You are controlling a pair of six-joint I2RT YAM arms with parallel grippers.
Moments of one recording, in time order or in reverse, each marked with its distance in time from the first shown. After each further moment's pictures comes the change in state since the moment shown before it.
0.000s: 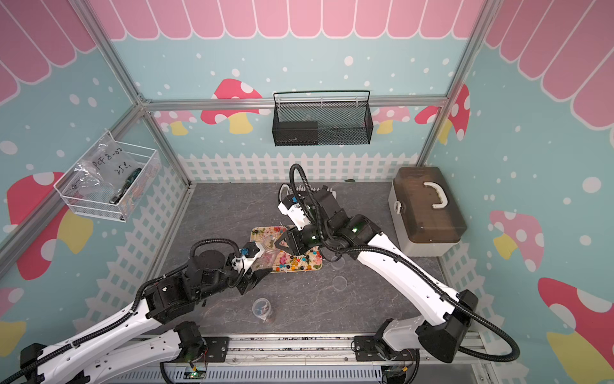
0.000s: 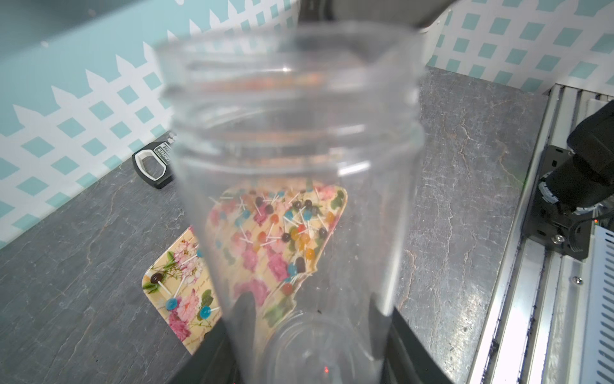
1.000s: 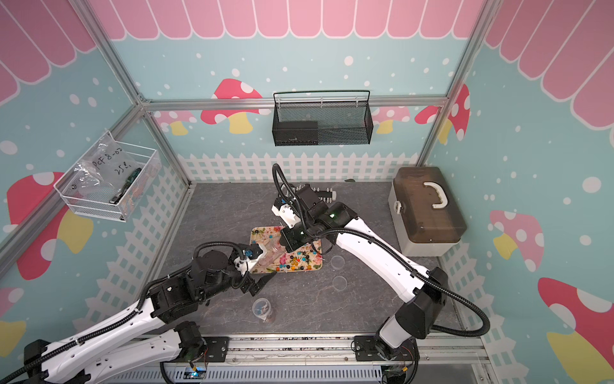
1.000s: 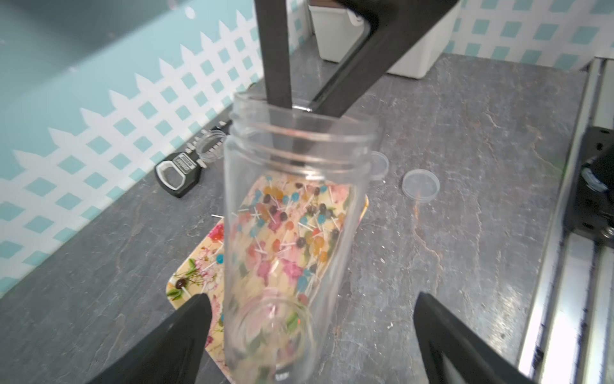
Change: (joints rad) left arm -0.010 -0.023 -0.050 0.082 -0.104 0.036; right arm -0.002 0.219 0.187 -0.179 0.179 -0.100
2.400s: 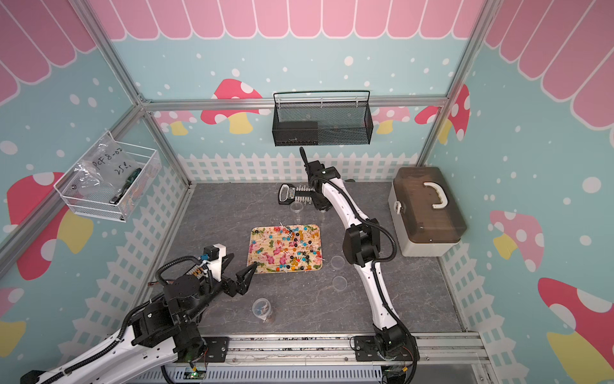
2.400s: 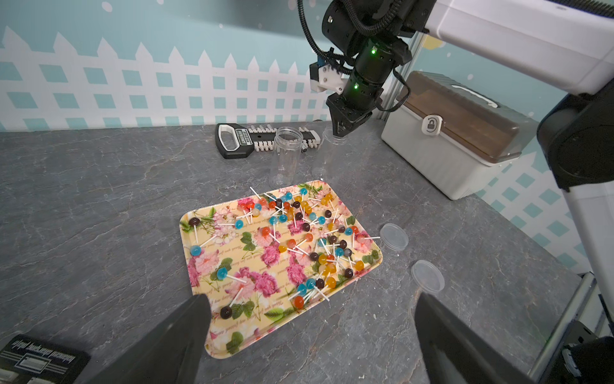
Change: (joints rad) left arm 0.000 -0.347 -0.240 0.075 -0.196 -0.467; right arm -0.370 0.897 0.874 -0.349 0.553 -0.153
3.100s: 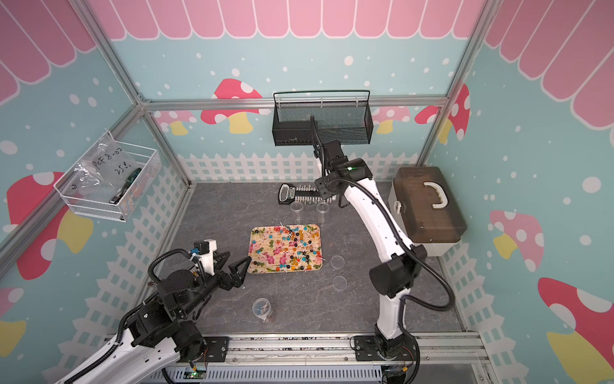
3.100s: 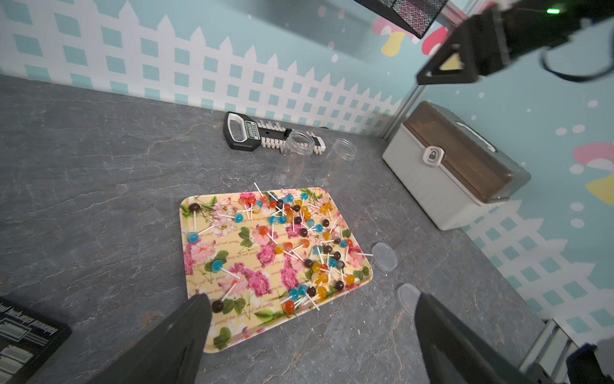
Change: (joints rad) left arm 0.237 0.005 0.011 -0.011 0.179 -0.182; right arm 0.101 -0.729 -0.473 0.181 -0.087 -0.118
